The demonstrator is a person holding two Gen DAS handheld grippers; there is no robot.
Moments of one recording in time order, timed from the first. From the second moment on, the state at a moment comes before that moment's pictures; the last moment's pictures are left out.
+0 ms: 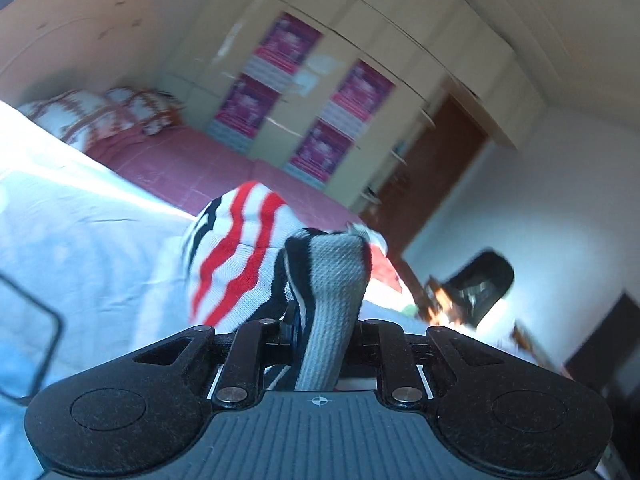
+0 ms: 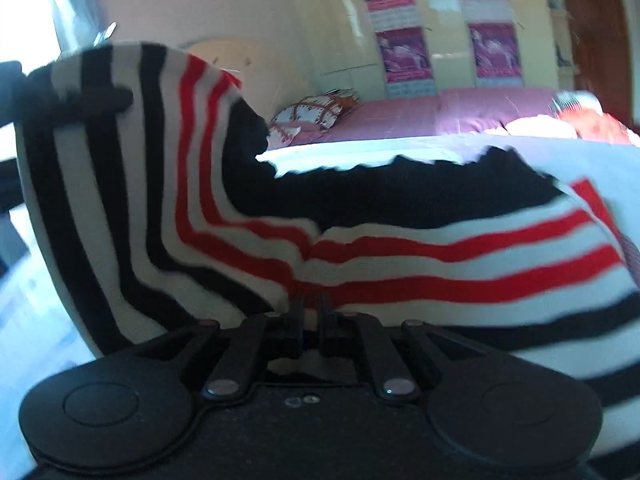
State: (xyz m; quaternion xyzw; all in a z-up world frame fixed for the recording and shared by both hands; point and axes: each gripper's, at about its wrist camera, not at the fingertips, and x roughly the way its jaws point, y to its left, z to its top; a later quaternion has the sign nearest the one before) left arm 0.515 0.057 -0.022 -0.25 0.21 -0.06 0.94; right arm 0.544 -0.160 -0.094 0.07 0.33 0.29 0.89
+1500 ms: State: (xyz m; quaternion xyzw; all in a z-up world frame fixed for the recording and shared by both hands) left arm 0.548 0.027 -0.099 -0.25 0.36 -0.06 0.89; right arm 0.485 -0.280 -0.064 0.17 0.35 0.17 0.90
